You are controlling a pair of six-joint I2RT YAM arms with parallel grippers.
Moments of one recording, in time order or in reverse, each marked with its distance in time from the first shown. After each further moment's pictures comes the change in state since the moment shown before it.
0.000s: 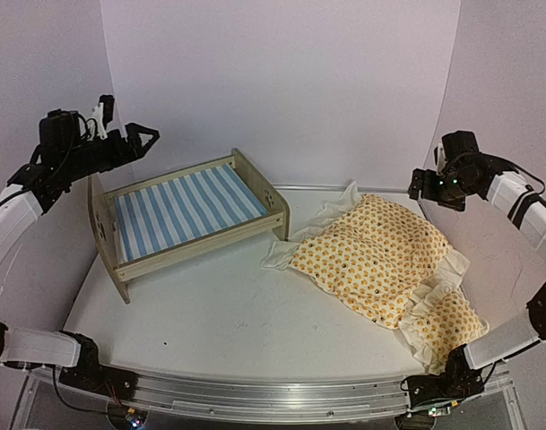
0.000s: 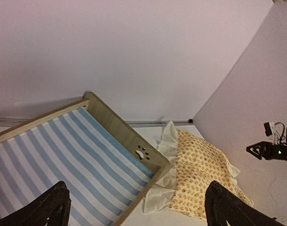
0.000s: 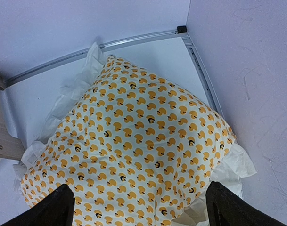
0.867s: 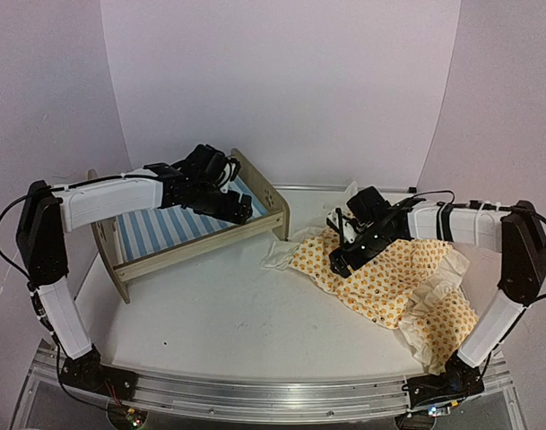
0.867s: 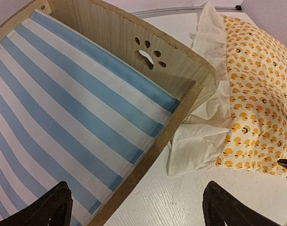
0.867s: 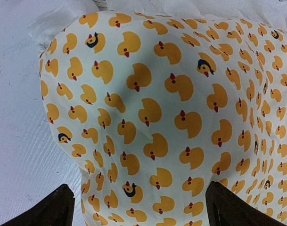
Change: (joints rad) left arm -0.501 0.633 0.227 -0.177 -0.408 0.113; right arm 0.433 0.297 -0.211 0.189 -0.130 -0.380
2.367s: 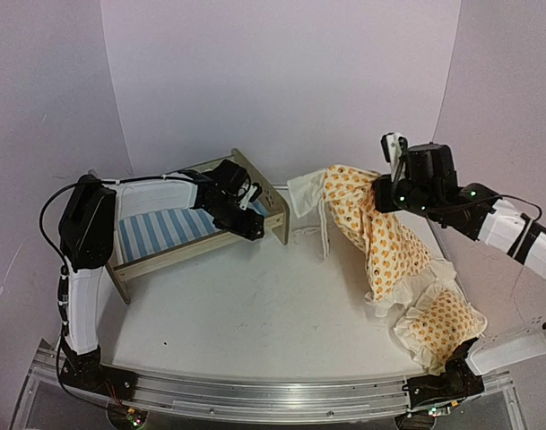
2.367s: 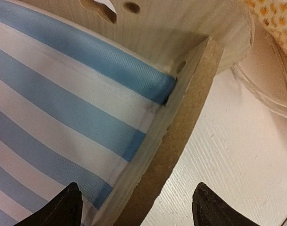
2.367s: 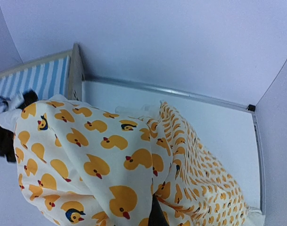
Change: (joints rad) left arm 0.034 0.330 0.242 -0.105 0.188 0.101; right arm 0.042 -0.429 -0.005 0.184 0.288 0.228
